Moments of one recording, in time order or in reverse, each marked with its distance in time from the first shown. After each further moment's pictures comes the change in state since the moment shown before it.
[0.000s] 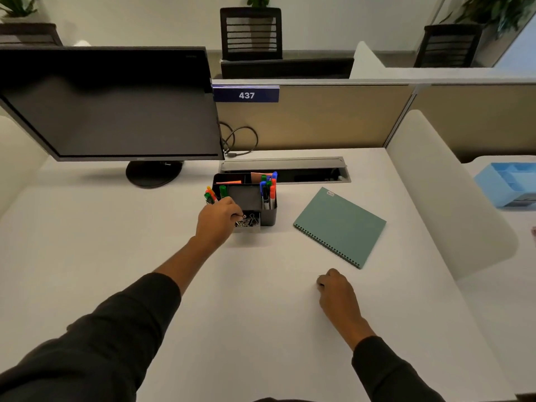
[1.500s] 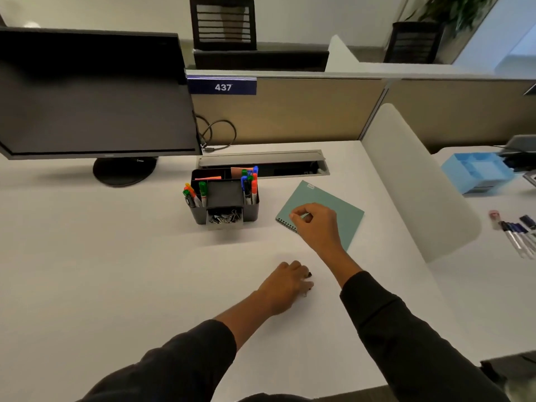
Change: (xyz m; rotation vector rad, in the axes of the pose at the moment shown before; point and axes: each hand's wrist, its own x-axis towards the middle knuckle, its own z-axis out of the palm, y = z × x) left_hand -0.107 0.150 0.121 -0.082 -0.404 0.680; right_hand 0.088 -0.075 -0.105 0.476 0.258 0.020
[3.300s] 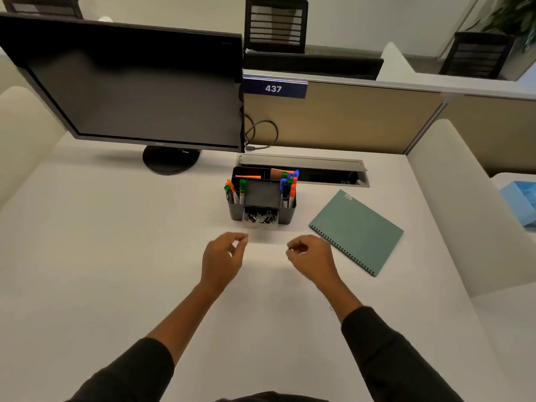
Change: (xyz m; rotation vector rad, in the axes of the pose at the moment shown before) left_hand -0.129 -0.092 -0.089 -0.324 0.811 -0.804; right_hand -0.044 -0.022 0.067 0.034 -0.330 0.057
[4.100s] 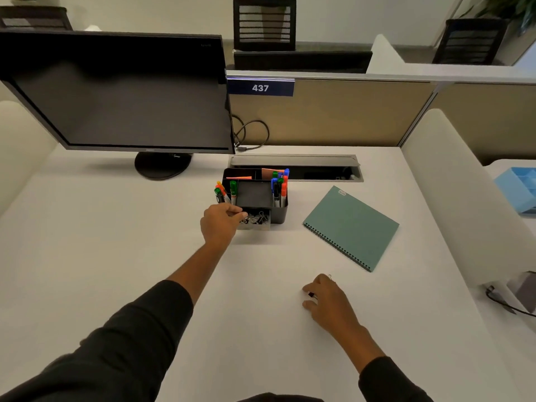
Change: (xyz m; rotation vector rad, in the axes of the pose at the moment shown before) left_hand 0.090 0.020 0.023 0.104 -0.044 -0.390; right_hand -0.072 0.099 -0.007 -0.355 -0.221 -0.024
